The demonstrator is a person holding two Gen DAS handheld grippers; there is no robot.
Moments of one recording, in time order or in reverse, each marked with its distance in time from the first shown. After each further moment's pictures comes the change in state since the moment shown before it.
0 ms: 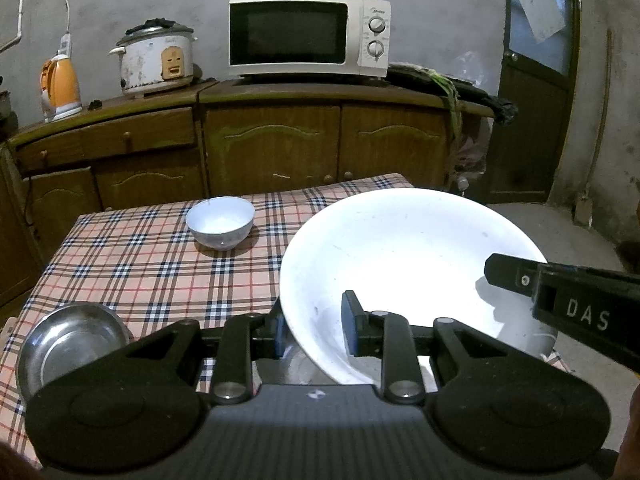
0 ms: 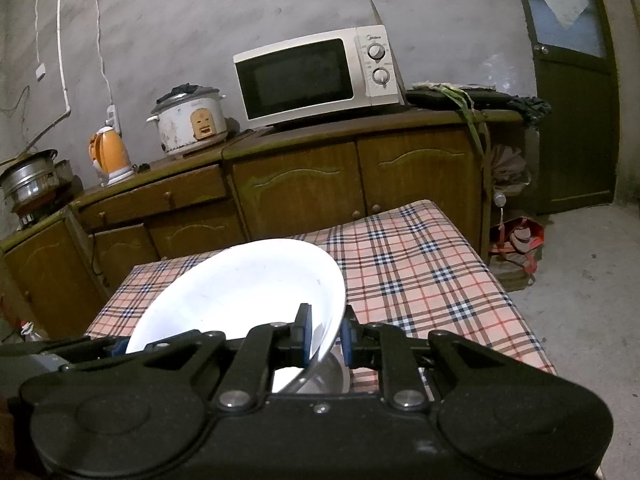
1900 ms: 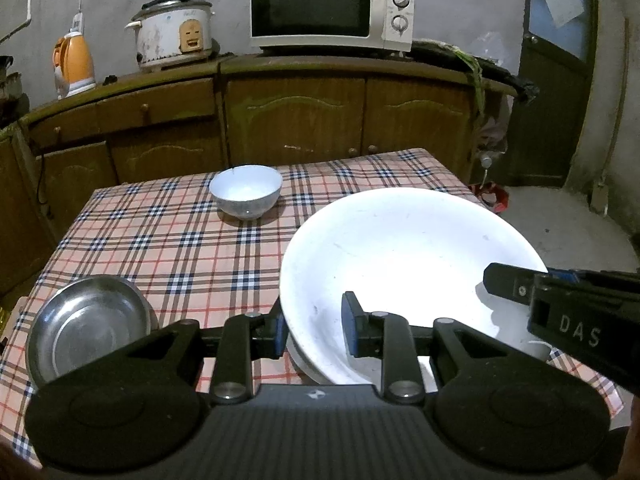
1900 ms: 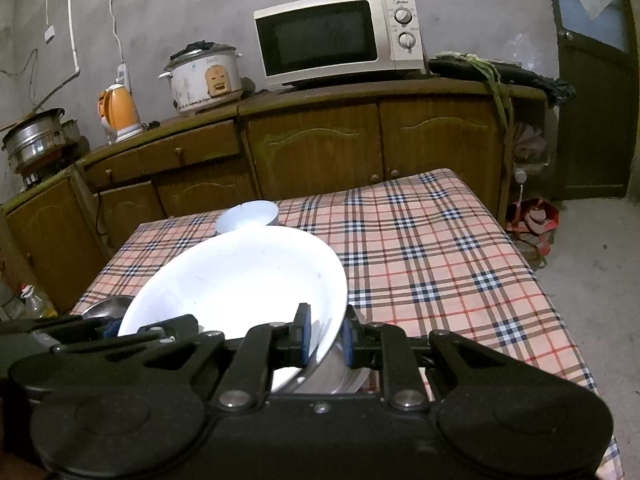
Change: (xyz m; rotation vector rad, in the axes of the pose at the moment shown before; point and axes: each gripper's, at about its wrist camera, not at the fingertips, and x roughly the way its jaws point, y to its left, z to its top) left arm 0.013 0.024 -0.013 -0.014 0.069 0.041; right arm 0.031 0.016 -0.020 -0.057 0.101 0.025
